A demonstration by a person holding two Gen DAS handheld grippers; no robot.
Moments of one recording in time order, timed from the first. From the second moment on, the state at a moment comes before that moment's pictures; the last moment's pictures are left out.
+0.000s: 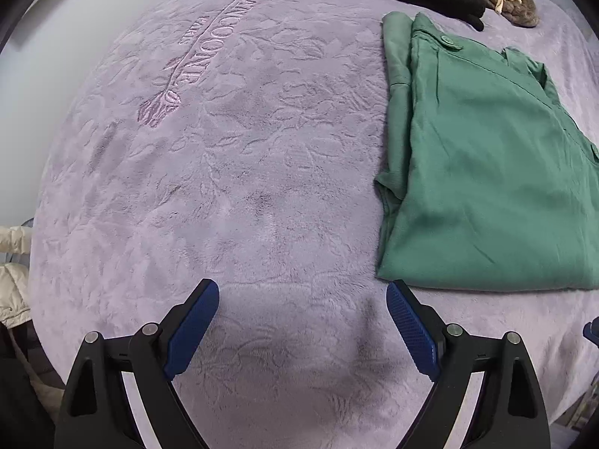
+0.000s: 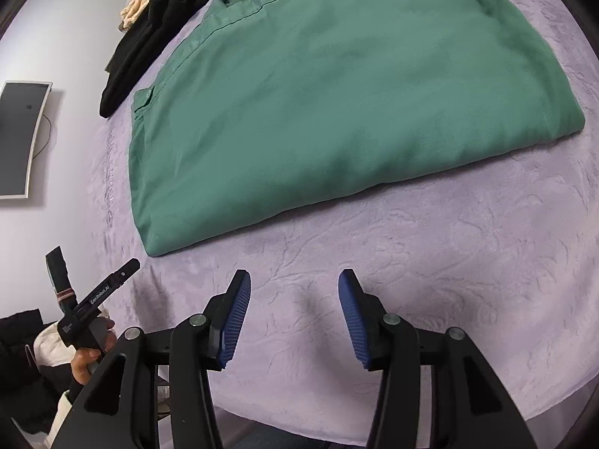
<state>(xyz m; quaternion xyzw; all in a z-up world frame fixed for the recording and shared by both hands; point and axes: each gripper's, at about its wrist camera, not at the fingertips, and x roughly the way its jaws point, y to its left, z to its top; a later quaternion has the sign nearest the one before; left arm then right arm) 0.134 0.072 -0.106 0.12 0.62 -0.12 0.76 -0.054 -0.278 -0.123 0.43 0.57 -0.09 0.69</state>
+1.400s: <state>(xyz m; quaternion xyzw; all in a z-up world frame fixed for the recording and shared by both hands) 0.171 0.036 -0.128 0.13 0.65 -0.14 0.74 -0.019 -0.225 -0.150 0.55 0.52 -0.04 0.65</state>
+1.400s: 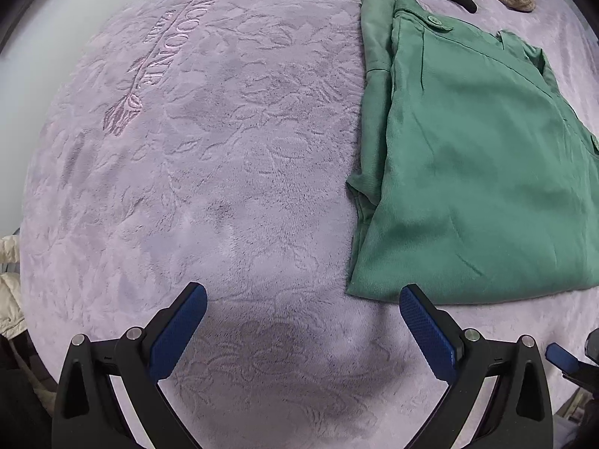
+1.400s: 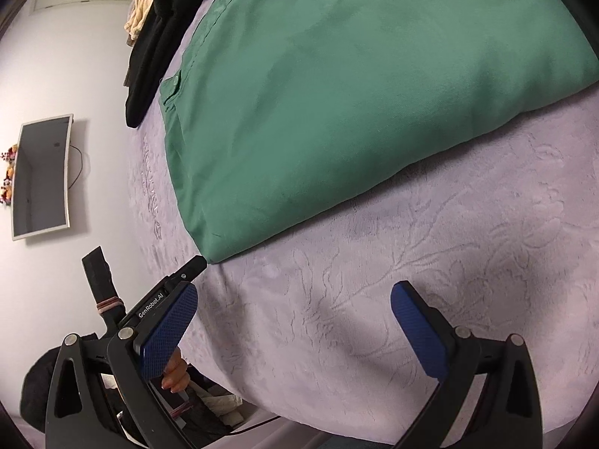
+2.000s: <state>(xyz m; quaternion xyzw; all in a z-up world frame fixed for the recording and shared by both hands) 0.250 0.017 -0.143 0.05 0.64 -0.22 0.73 0.031 -0.219 -0.191 0.67 0.39 -0.01 0.63</state>
